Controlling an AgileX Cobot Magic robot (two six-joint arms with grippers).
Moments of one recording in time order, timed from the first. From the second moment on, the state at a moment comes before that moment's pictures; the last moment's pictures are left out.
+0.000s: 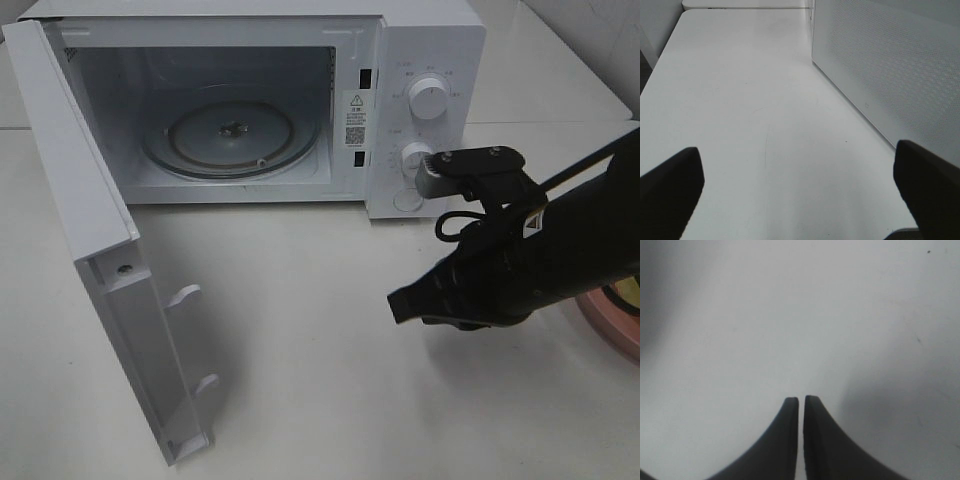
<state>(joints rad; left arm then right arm) 0.00 0.00 -0.51 -0.04 1.07 0.03 0.54 1.50 -0.62 0.34 0.20 -0.13</state>
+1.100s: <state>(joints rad) 0.00 0.00 -0.51 -0.04 1.07 0.03 0.23 1.40 -0.76 -0.13 0.65 0.04</state>
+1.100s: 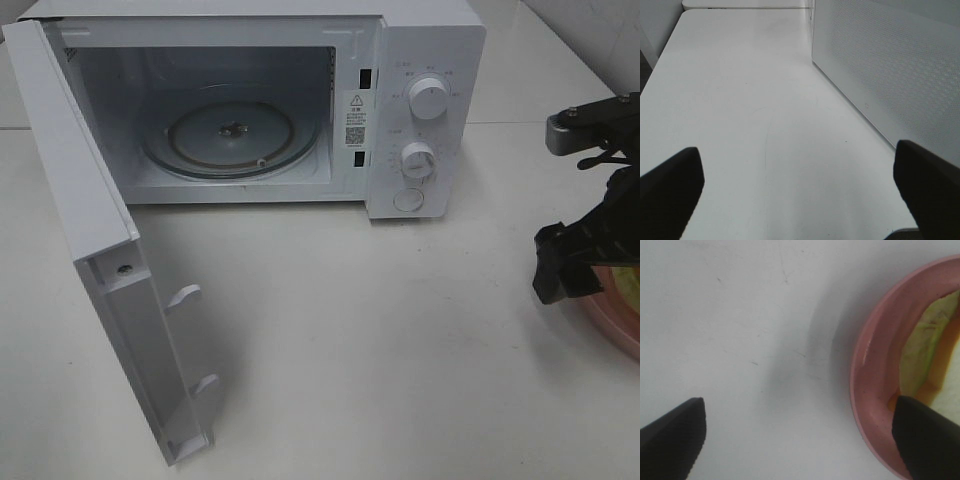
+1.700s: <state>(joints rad) 0.00 0.00 -0.51 -0.04 1.07 0.03 0.19 1.59 -0.76 -0.23 0.57 0.17</state>
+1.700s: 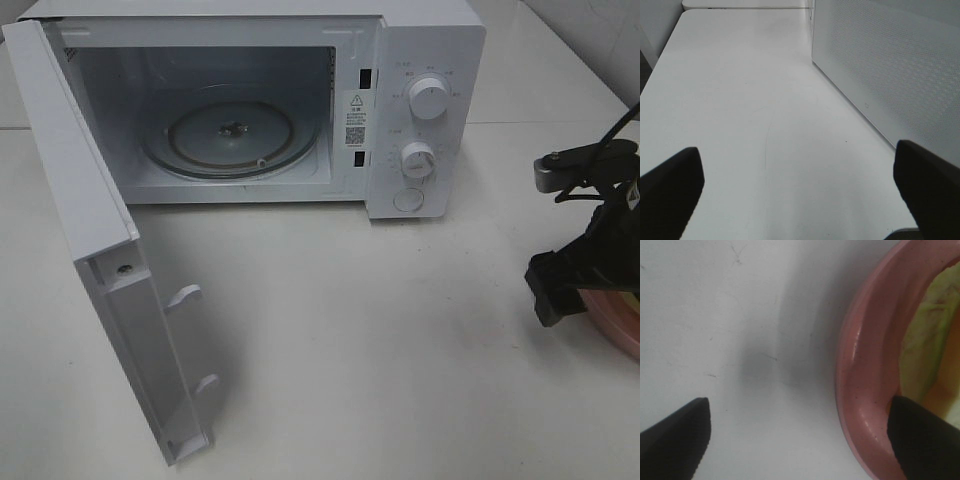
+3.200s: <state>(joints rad) 0.00 0.00 -0.51 -0.04 1.07 0.03 0.15 1.81 -0.82 -0.25 0.53 0.19</state>
